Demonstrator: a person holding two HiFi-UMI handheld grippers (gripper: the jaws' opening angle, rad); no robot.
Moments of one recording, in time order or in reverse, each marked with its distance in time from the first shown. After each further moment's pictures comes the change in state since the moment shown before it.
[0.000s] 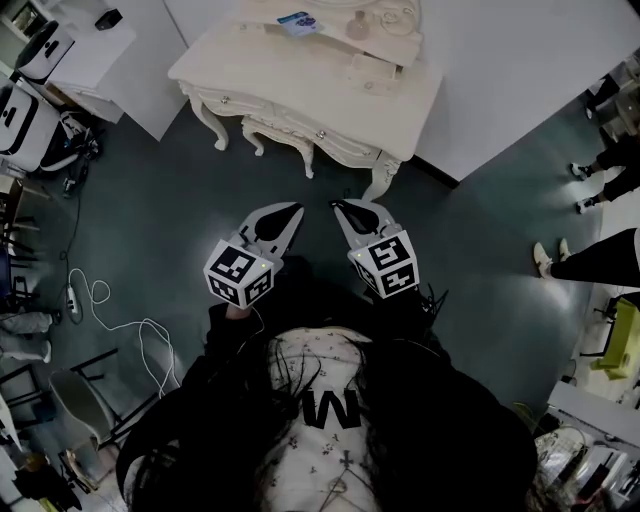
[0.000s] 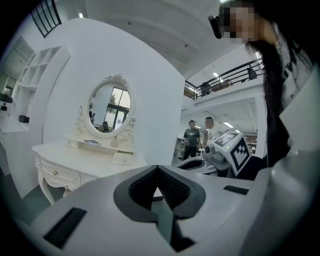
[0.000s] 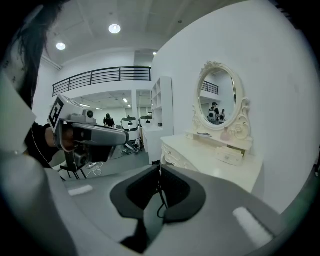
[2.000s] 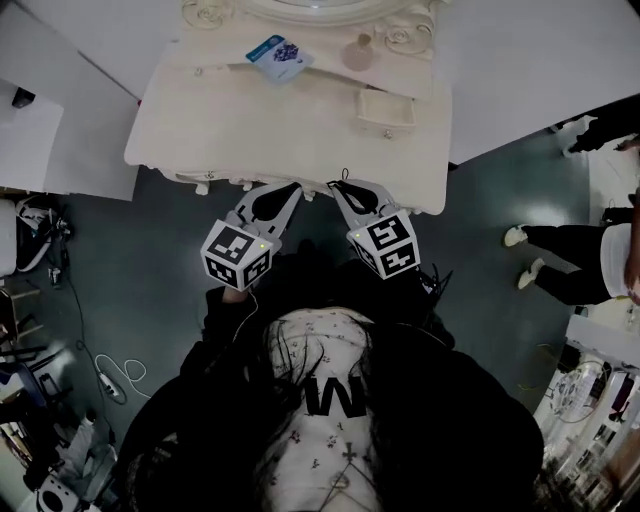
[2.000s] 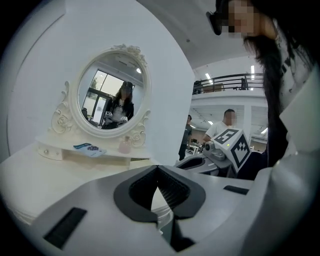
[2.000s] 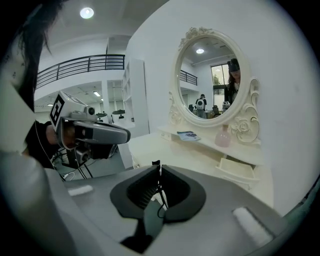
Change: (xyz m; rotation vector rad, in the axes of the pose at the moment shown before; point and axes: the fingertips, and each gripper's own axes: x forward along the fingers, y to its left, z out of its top) left arm 0.169 0.291 0.070 0.002 0.125 -0.267; right arm 0.264 -0.161 0.085 0.134 0.102 -0.224
